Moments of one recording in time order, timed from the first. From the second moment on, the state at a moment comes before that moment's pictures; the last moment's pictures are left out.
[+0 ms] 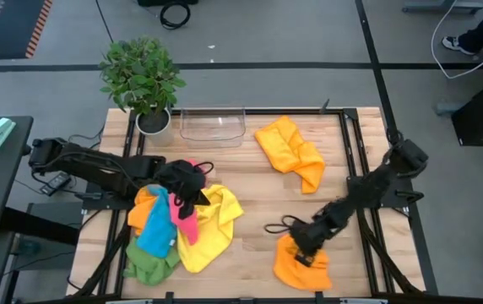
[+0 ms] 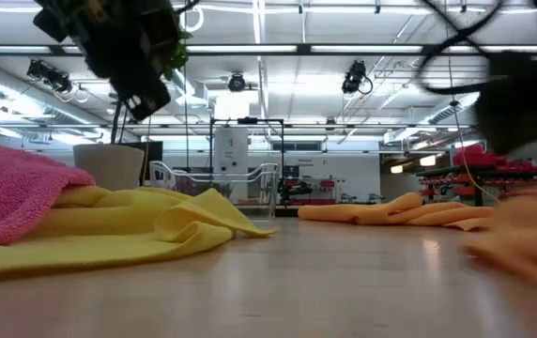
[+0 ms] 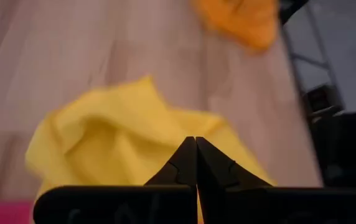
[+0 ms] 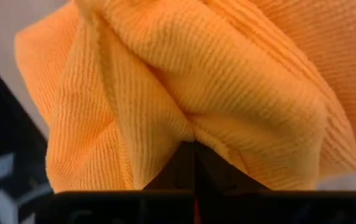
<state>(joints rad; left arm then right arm) -0.07 1.17 0.68 -0.18 0.23 -0.30 0.55 1.67 0.78 -0.27 -0.21 1.24</state>
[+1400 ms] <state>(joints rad) 0.00 1.11 0.68 0.09 0.03 -0.30 -0.19 1.26 0.95 -0.83 -0.14 0.53</state>
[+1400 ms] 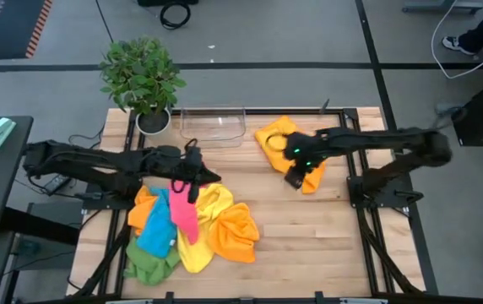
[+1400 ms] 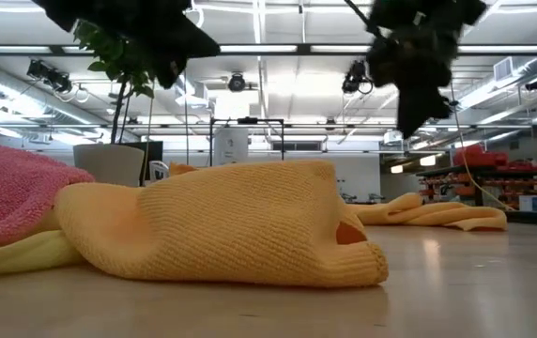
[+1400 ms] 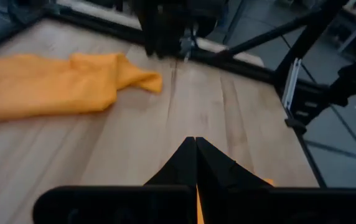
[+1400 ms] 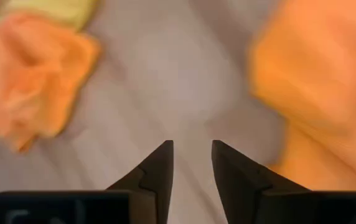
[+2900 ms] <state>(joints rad) 0.08 1.43 0.68 0.47 0.02 -0.51 -0.96 1.35 0.71 -0.59 -0.06 0.43</state>
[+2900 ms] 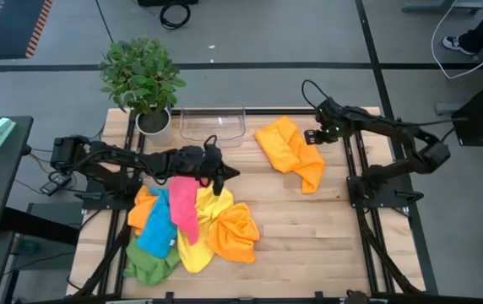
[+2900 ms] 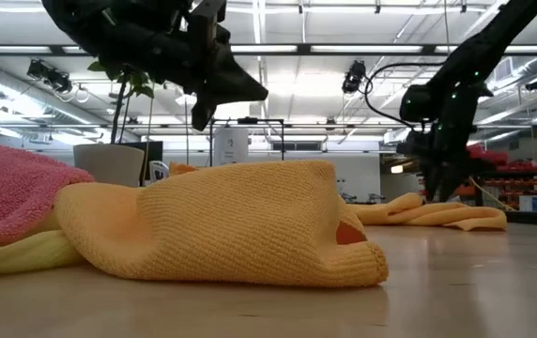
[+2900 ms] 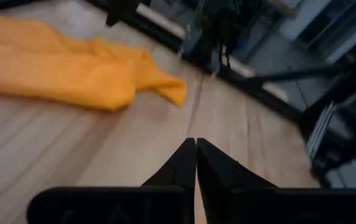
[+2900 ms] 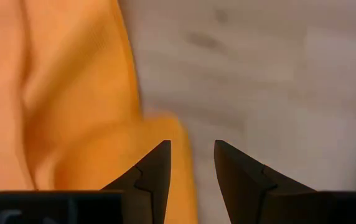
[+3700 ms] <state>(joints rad) 0.12 1.43 0.68 0.51 -0.14 -0.75 -0.84 1.52 0.71 -0.49 0.00 0.17</state>
